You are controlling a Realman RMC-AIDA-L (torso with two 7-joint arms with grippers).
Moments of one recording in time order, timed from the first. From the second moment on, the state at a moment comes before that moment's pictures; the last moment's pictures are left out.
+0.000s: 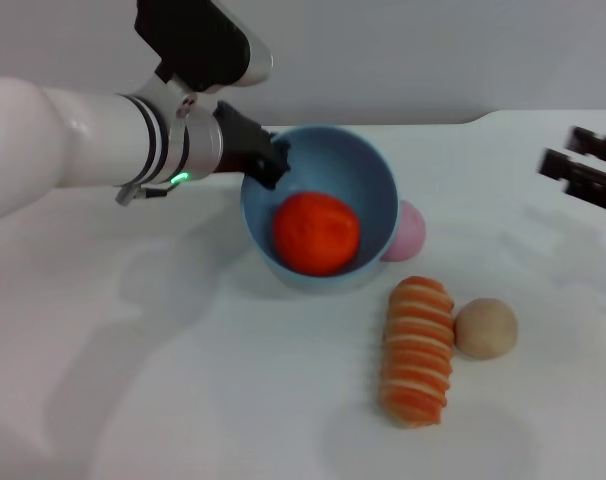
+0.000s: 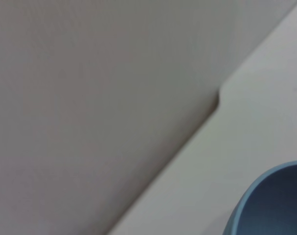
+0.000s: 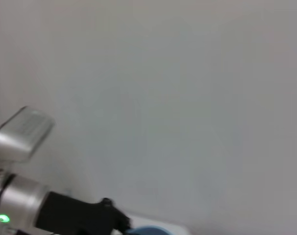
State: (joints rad) left arm -0.59 -2.07 1.72 1.16 2.50 0.70 -2.50; right arm 0.31 2.07 -0.69 -0.83 -1.66 -1.50 1.51
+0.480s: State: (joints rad) left arm -0.50 -2.06 1.86 1.28 2.64 0.43 -2.35; right arm 0.22 2.07 -0.53 -0.34 -1.28 -1.49 0.93
